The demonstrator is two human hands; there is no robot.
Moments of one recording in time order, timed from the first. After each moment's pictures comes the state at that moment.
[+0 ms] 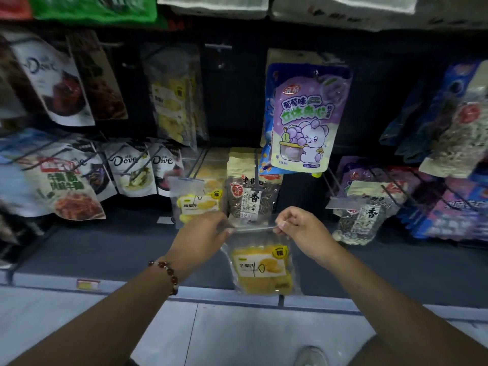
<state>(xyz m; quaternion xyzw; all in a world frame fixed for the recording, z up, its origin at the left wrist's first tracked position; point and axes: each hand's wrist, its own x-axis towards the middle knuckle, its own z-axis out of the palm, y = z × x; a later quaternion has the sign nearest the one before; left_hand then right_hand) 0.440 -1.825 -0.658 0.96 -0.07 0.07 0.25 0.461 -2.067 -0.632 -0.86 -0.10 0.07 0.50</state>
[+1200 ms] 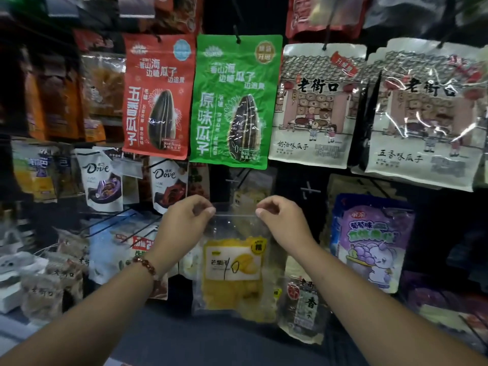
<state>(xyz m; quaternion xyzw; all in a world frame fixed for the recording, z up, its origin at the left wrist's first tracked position) 0.426 -1.651 -0.455 0.86 0.06 0.36 0.37 0.498 -1.855 -0.434 -0.84 -0.24 -0.15 0.47</state>
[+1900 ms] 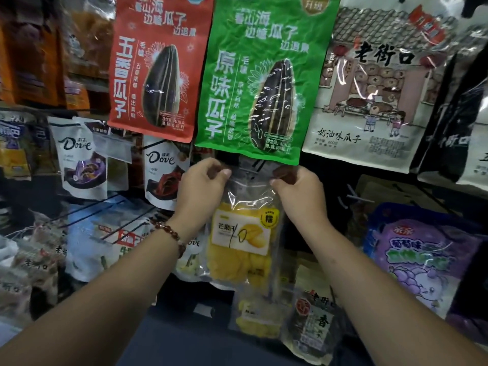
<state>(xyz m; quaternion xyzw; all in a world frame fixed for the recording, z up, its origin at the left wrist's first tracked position) 0.531 -1.623 -0.439 0.78 0.07 0.42 0.46 0.570 -1.800 -0.411 -0.81 -0.19 -0.22 0.51</state>
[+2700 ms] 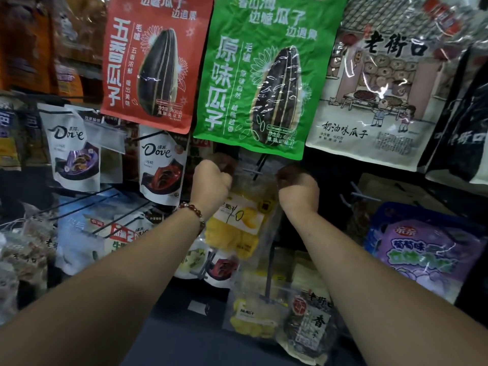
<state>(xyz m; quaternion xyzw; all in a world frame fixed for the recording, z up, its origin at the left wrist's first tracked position) 0.581 -1.629 -0.444 0.78 0.14 0.35 0.50 0.625 -1.785 -0.429 -0.87 -0.06 -0.21 0.45</state>
